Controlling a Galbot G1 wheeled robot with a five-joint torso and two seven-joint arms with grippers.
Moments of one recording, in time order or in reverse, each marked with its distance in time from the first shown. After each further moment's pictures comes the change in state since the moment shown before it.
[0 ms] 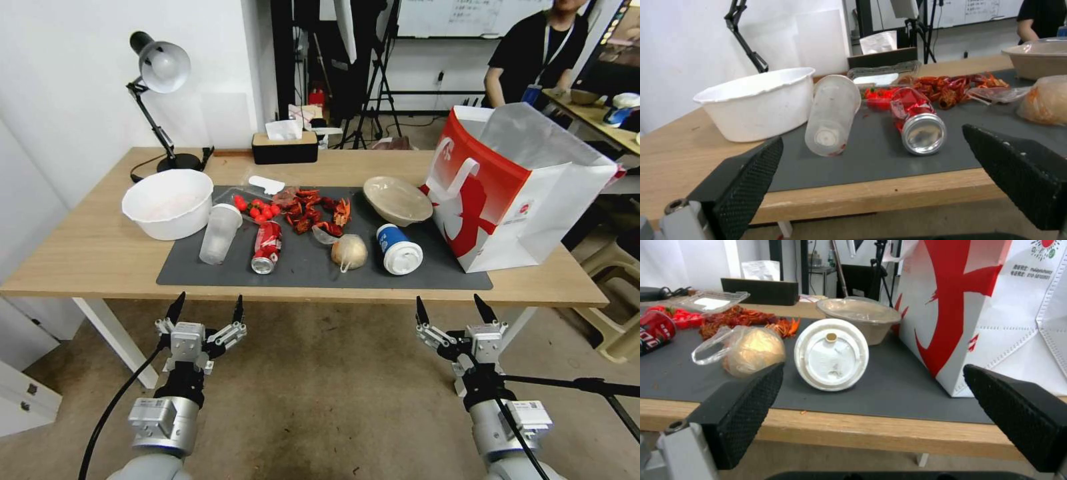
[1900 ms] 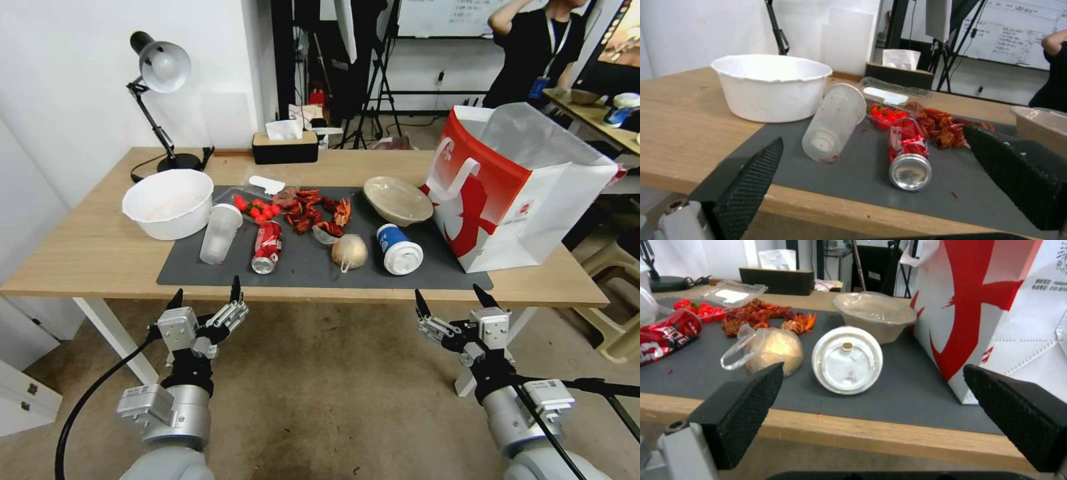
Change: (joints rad) left arm -0.009 -0.108 0.099 -0.115 -0.148 0.121 -0.139; right arm 0.017 -0.010 0.041 0.128 0.031 -0.229 -0.089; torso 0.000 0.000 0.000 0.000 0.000
